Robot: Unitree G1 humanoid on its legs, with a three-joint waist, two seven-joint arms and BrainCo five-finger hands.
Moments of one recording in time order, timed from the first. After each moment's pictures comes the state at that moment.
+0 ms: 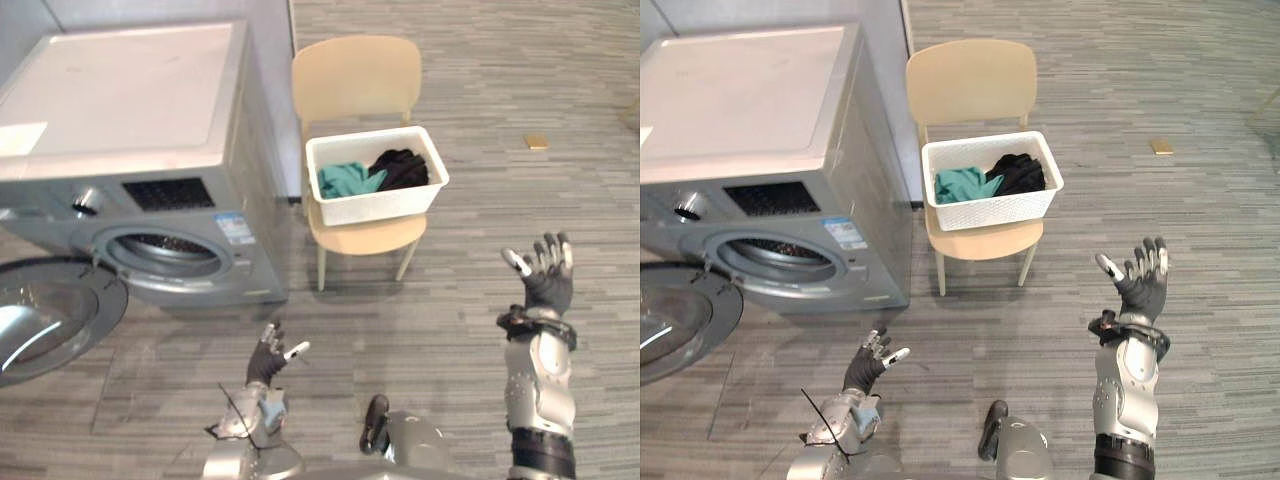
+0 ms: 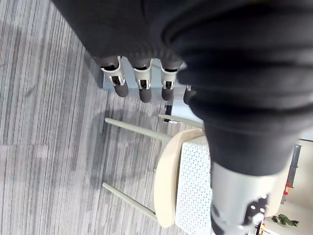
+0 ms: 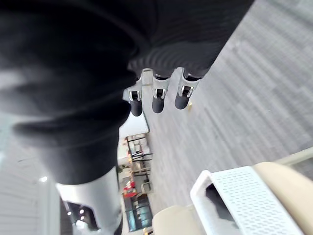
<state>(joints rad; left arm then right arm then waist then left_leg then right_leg) 0.25 0.01 -0.12 0.21 -0.23 -0.03 0.02 -0.07 -0.14 -0.33 -0.04 0.36 -0.08 -0.17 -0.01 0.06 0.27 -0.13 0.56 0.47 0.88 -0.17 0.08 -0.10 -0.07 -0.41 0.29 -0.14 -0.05</state>
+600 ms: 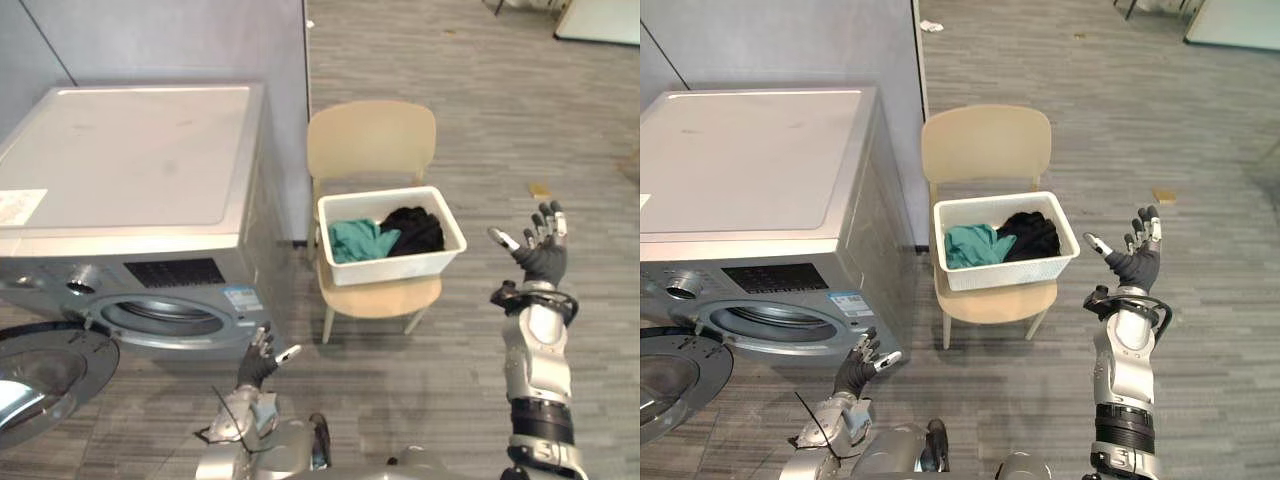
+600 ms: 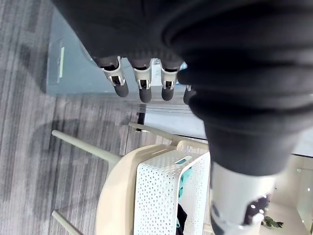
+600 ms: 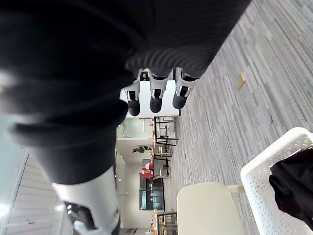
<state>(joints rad) 0.26 0.06 -0.07 0.21 -0.16 -0.02 0.02 -0.18 -0.17 -0.30 0.06 0.16 -0.08 -0.19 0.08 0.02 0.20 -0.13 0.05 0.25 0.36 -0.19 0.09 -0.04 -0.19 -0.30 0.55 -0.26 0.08</state>
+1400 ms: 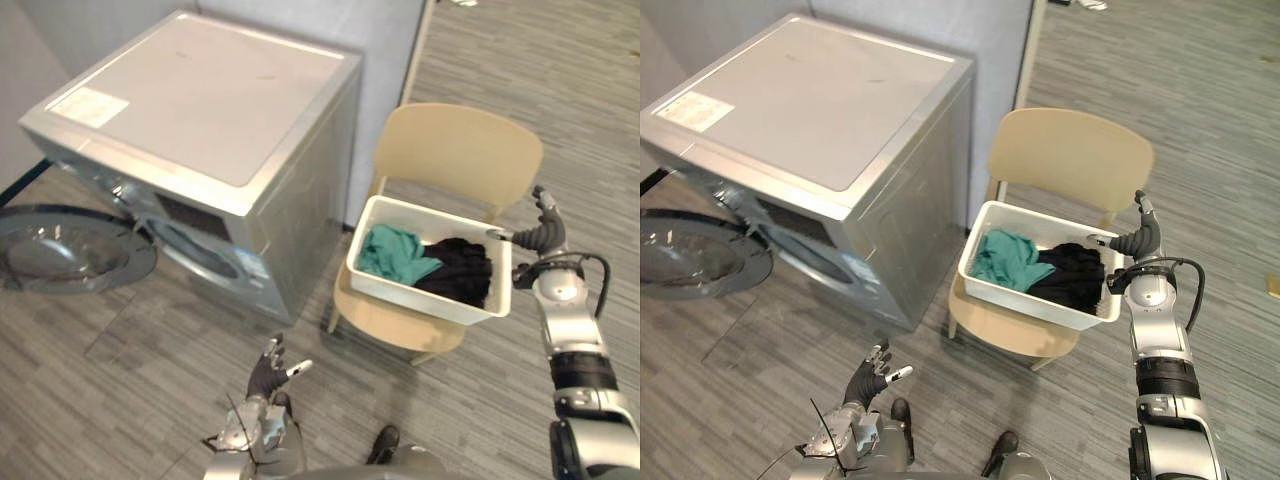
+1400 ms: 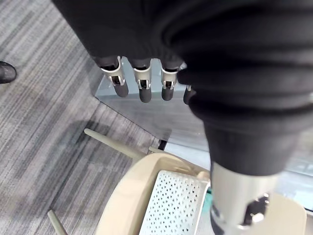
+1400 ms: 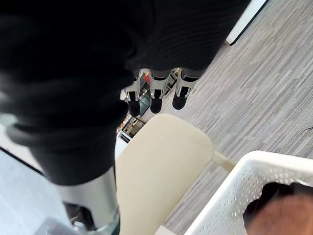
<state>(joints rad) 0.28 0.05 -0.13 0.25 -0.15 -0.02 0.00 -0.43 -0.49 -0.18 0.41 -0.17 0.07 -0.13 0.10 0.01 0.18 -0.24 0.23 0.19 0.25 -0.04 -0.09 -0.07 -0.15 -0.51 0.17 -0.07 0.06</state>
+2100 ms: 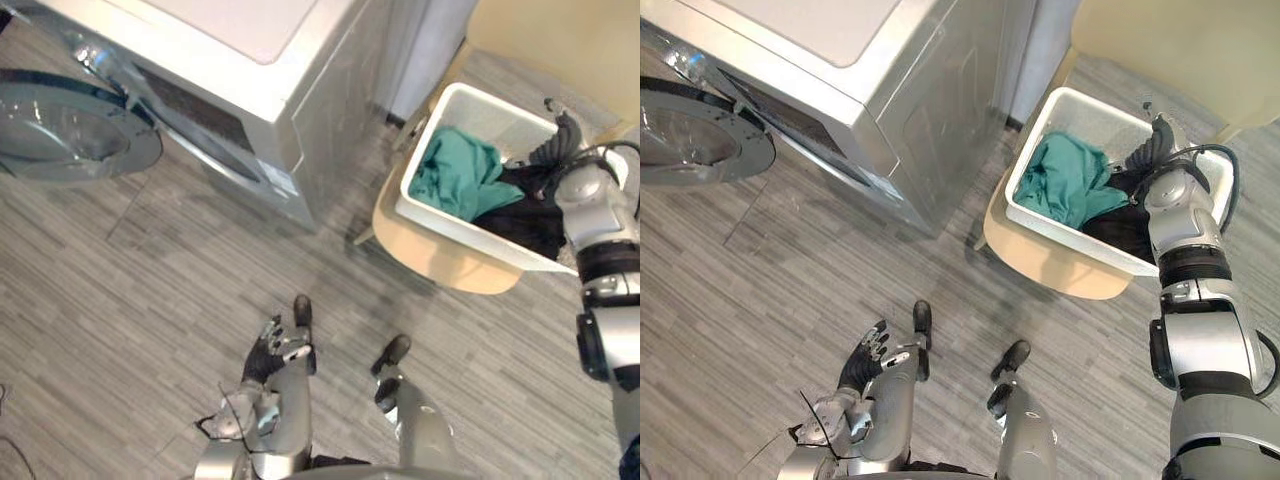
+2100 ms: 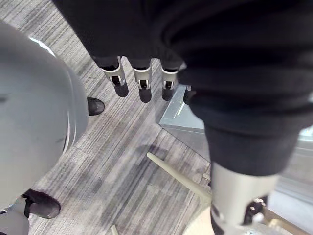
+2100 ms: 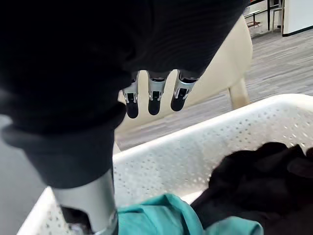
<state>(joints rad) 0.26 0.09 -0.12 0.15 -0.15 -0.03 -0.02 -1.01 -0.71 0.13 0.90 -0.37 0.09 -0.05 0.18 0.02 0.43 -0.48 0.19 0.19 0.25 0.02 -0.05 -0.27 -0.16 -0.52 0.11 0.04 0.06</state>
